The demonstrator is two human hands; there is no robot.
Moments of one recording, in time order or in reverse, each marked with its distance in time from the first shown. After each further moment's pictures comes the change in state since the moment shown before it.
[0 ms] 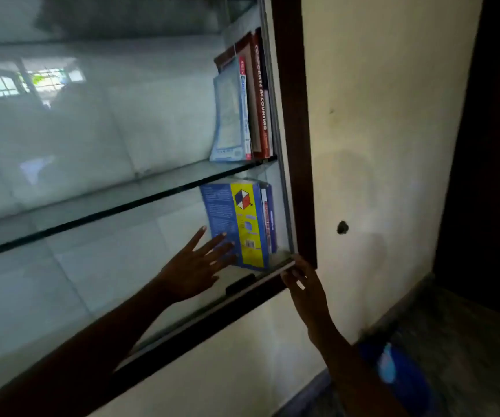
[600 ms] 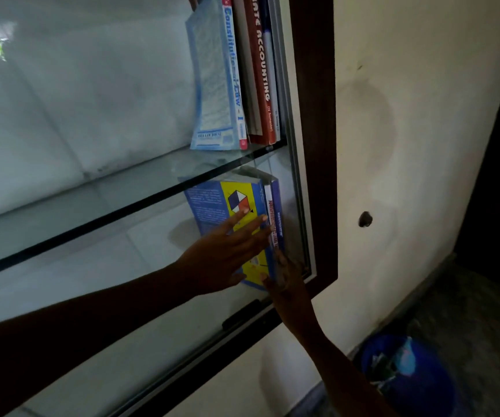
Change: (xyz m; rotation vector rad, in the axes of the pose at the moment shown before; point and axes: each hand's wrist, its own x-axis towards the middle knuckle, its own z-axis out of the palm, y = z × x) left_hand 0.103 -0.025 0.057 0.171 -0.077 0.230; right_hand 0.098 0.062 0.047 -0.007 -0.200 -0.070
